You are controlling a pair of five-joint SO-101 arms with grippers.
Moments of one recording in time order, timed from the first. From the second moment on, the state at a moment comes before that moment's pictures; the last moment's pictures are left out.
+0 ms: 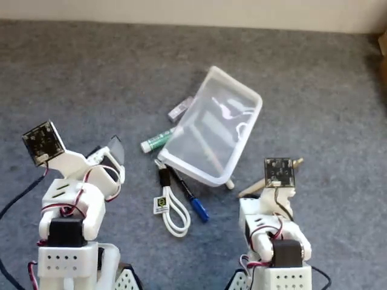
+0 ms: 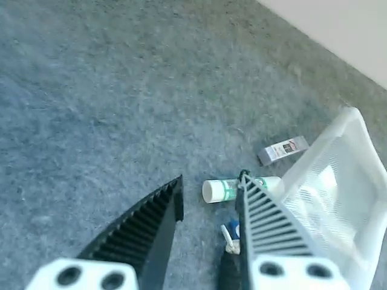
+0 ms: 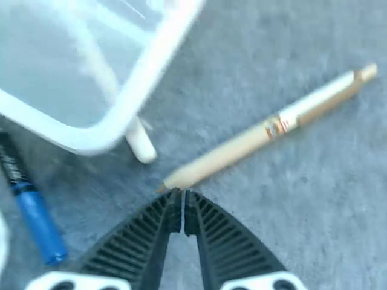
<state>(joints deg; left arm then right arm) -6.6 -79.3 68.2 54.3 35.6 -3.7 -104.4 90.5 71.1 1.9</state>
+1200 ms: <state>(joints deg) -10.1 -79.3 68.2 54.3 35.6 -41.4 -39.1 58.4 47.2 -11.9</state>
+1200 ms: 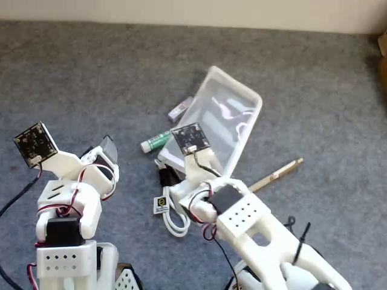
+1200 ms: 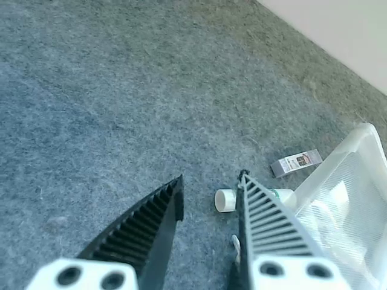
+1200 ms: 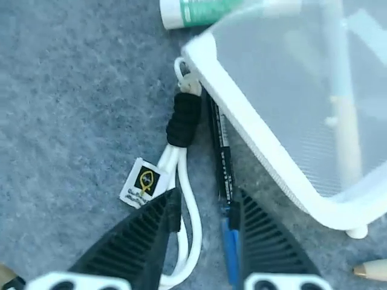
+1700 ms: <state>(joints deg) -14.3 -79.3 68.2 54.3 35.6 -49.8 -27.5 58.3 37.0 -11.9</state>
